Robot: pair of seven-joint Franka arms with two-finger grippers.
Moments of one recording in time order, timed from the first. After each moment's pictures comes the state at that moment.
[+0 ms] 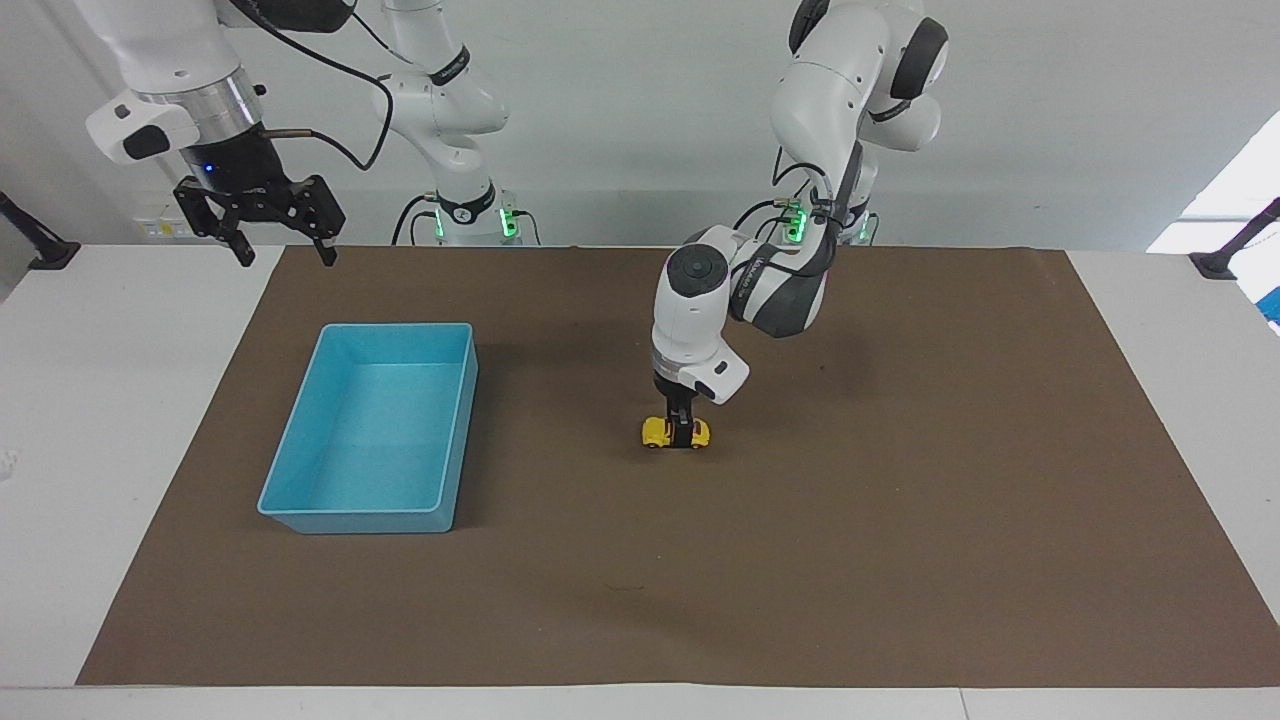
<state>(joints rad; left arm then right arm) -0.60 0.53 -0.08 -1.61 0.01 2.16 -2.25 -0.04 -0.01 -0.02 -1.52 0.01 1.60 -0.05</state>
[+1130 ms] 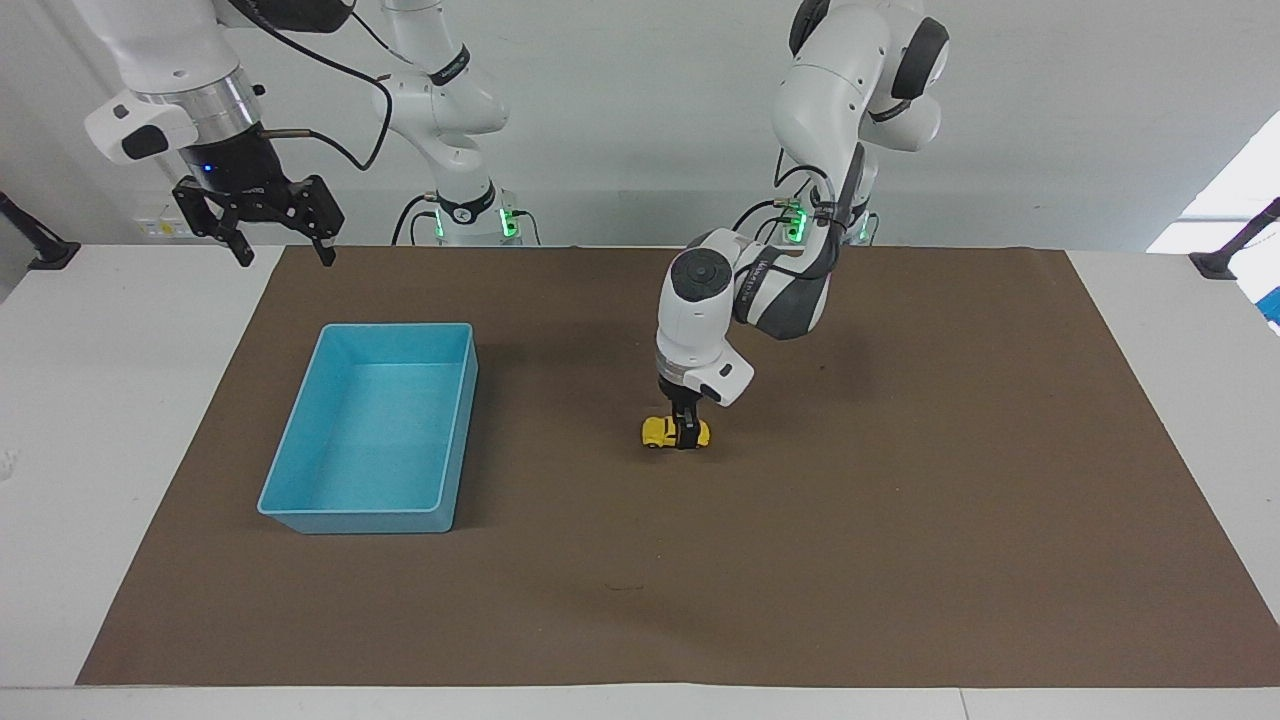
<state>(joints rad) -0.60 0.53 -0.07 -1.61 0.01 2.16 -2.26 -0.04 -0.01 -0.02 -1.52 0.01 1.60 -0.05</state>
